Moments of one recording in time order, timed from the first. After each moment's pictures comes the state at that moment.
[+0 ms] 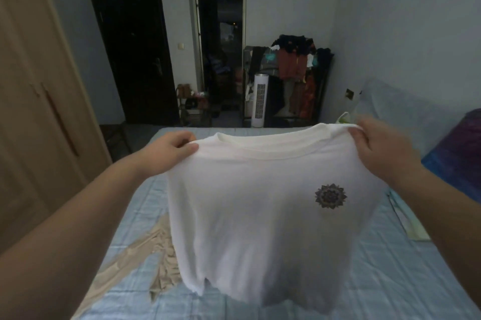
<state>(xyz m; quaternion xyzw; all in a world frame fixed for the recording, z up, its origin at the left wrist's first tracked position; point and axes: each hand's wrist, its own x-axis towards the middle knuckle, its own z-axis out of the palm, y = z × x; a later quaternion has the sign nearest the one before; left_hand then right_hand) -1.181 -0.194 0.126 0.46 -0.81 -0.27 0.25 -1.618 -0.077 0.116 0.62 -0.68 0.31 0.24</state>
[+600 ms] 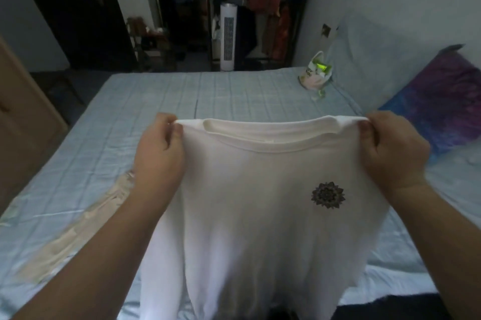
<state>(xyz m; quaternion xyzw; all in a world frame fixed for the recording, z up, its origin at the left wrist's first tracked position) -1.312 -0.171 0.003 0.52 -0.66 -0.19 0.51 -1.676 -0.030 0.027 0.53 -0.73 0.31 0.31</state>
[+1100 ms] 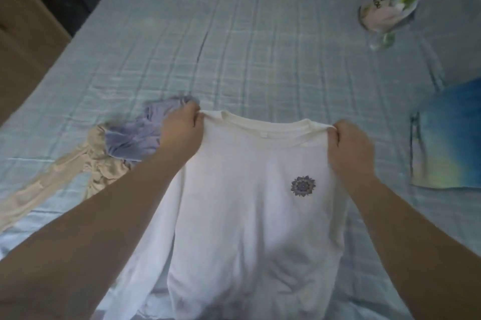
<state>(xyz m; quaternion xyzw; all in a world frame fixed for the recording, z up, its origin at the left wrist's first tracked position) -1.501 -0.366 -0.198 0.65 -0.72 -0.15 0.21 -1.845 -0.268 -0.220 0.55 -0.81 0.18 0.01</state>
